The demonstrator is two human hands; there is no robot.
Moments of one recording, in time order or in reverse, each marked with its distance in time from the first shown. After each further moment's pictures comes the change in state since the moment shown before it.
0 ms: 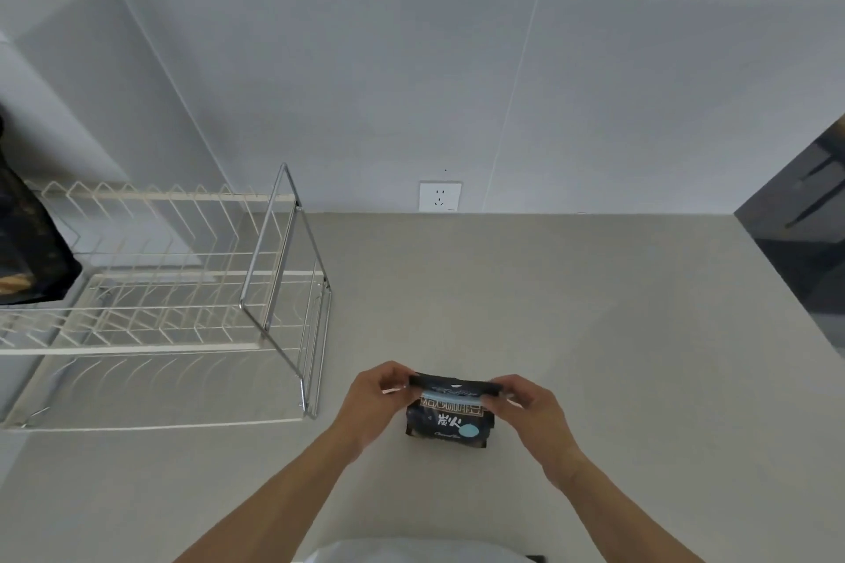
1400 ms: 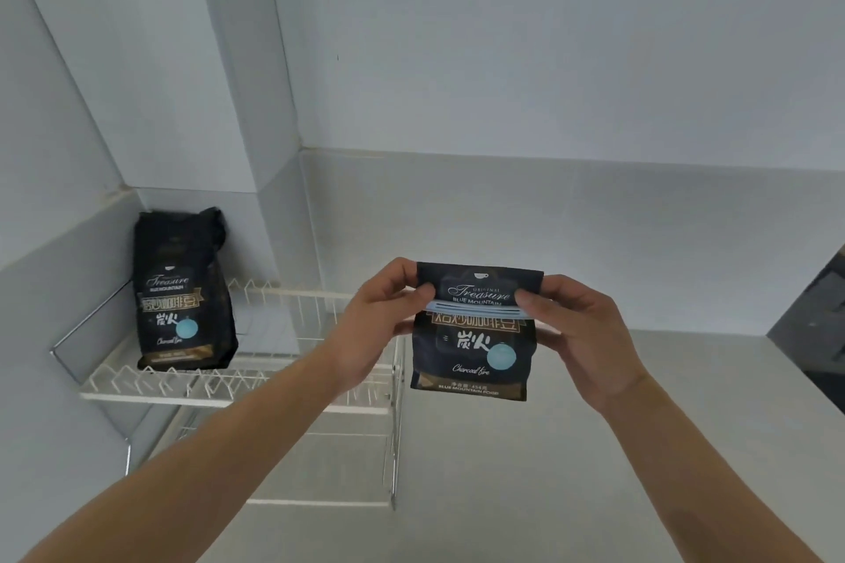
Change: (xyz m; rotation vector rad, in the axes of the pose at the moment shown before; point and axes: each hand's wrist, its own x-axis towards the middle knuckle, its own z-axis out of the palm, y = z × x) left_hand -0.082 0.205 -0.185 -0.329 -0.115 0.585; right_hand -0.071 -0.273 0.056 0.304 -0.102 -0.578
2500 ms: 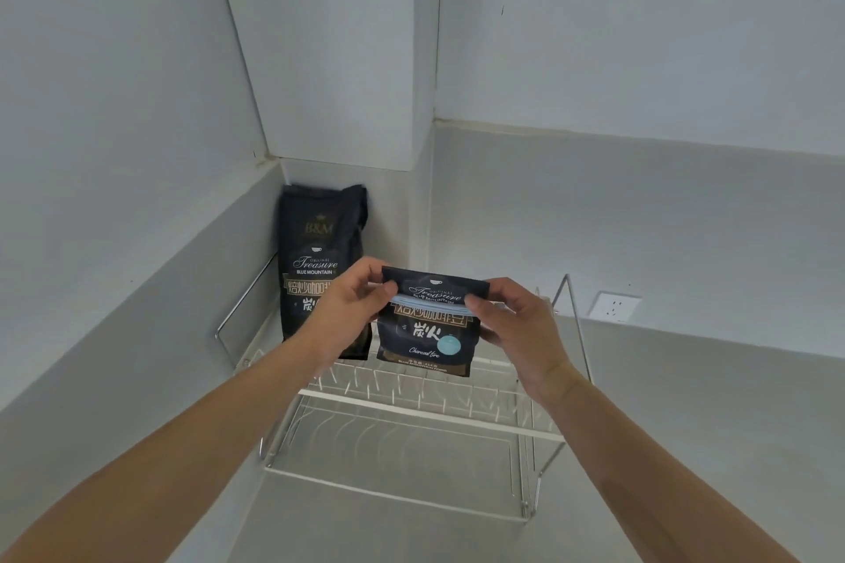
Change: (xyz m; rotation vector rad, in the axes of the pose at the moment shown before) left_hand -0.037 -0.035 -0.243 0.206 0.258 -0.173; right_hand 0.074 0.099 0.239 -0.138 -0.020 0.196
